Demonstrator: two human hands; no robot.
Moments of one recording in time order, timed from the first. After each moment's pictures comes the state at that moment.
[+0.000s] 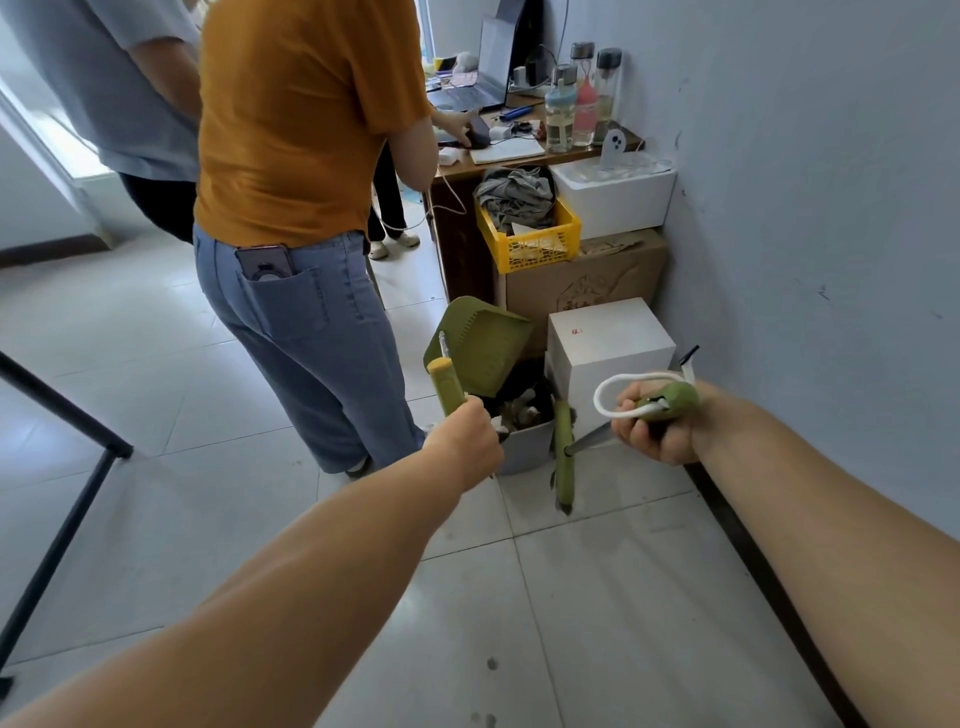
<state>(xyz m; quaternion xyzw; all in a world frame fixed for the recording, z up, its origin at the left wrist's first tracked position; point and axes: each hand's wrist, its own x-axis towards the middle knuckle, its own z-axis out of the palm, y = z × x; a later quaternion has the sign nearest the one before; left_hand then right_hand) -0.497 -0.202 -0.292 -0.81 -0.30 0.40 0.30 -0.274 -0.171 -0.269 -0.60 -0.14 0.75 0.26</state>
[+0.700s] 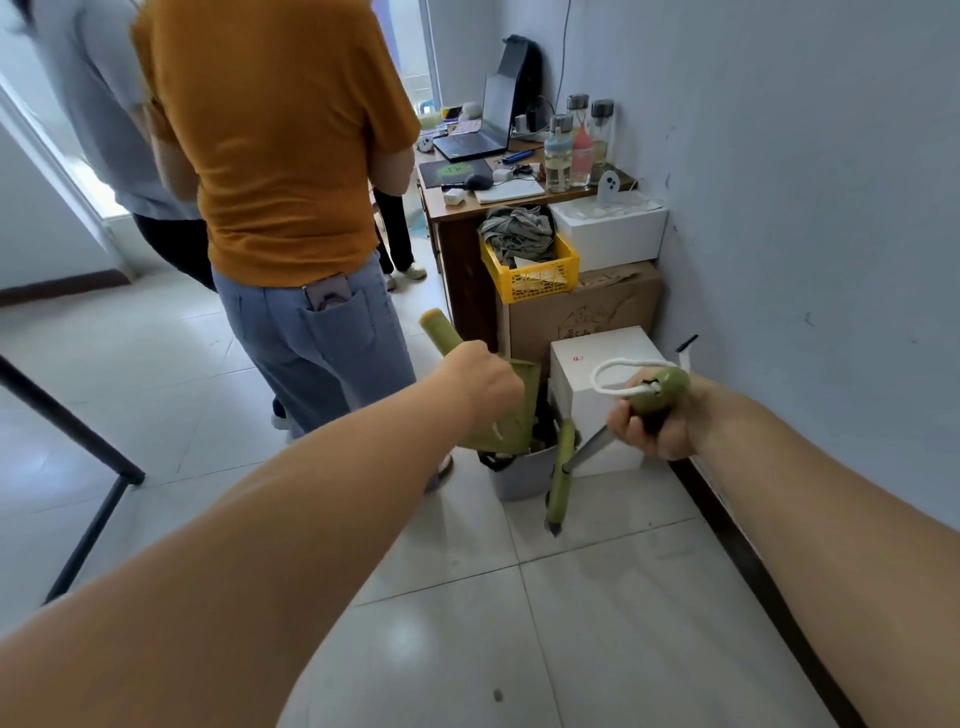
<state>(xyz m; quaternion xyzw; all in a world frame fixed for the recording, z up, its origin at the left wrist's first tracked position) -0.484 -0.188 -0.192 -0.84 -0.39 0.30 0.23 -0.277 -0.181 -0.230 -0.54 -0.12 0.78 0.28</state>
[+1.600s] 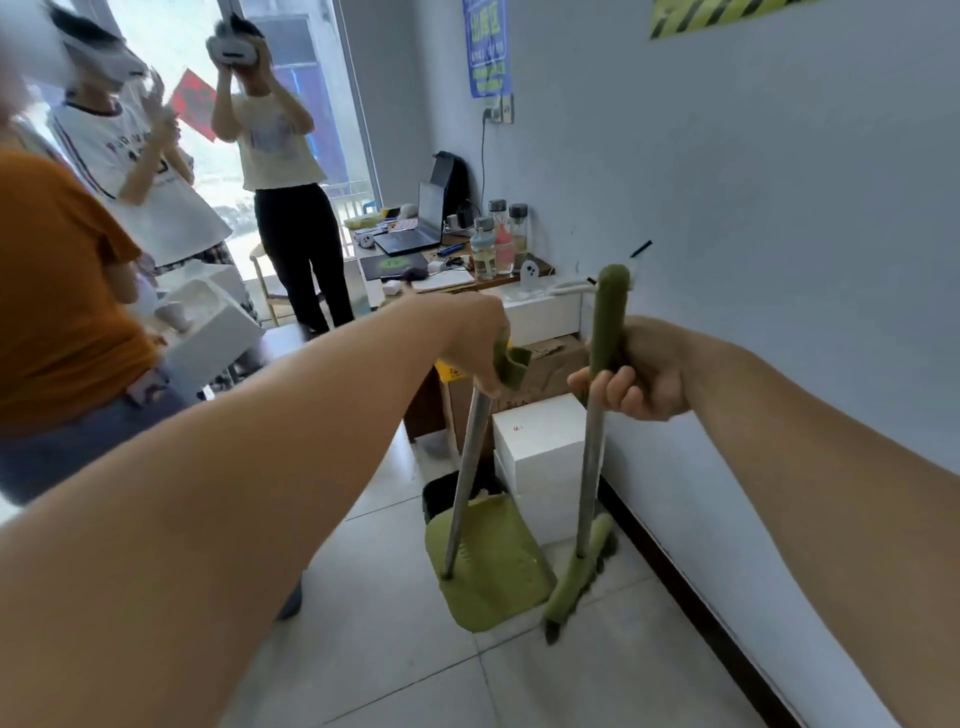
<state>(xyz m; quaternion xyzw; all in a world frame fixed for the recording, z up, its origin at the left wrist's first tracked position) -0.411 -0.147 -0.069 -0.86 -0.49 0.09 0.00 -0.211 -0.199 -0.102 -0.56 -0.32 0.72 0.25</state>
